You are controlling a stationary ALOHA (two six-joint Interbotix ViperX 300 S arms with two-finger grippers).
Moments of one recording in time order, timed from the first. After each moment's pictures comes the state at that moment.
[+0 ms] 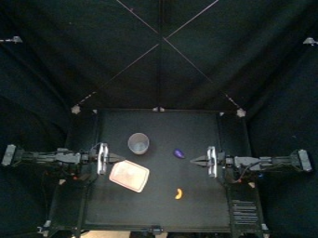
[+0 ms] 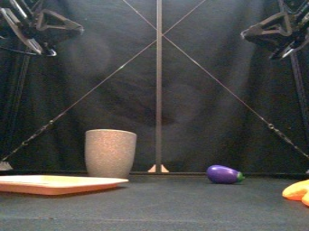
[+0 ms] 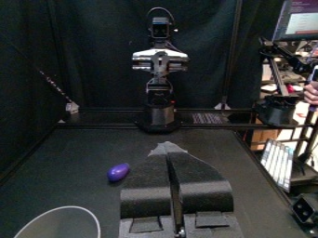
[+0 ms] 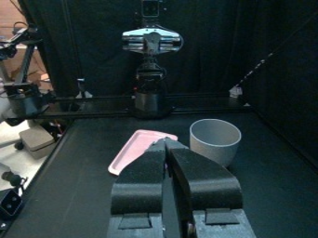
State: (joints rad) left arm 0.00 -0.97 1.19 0.00 -0.29 0.00; right arm 0.00 -0.97 1.19 0.00 -0.29 0.00
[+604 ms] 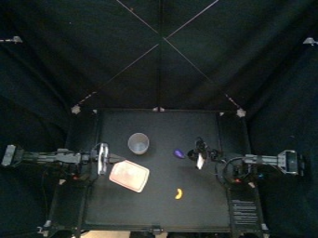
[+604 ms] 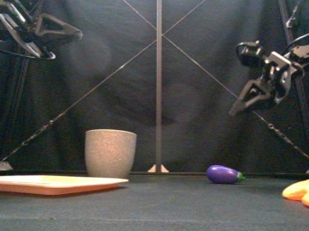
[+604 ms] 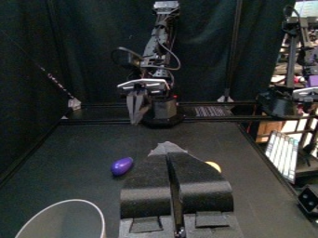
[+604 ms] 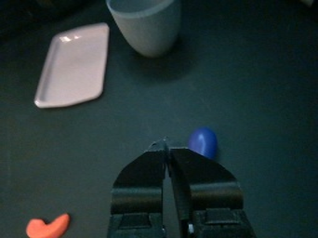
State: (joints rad) left arm 0.02 -0.97 1.21 0.02 -0.29 0.01; right arm -0.26 -0.57 1.13 0.21 -0.05 0.05
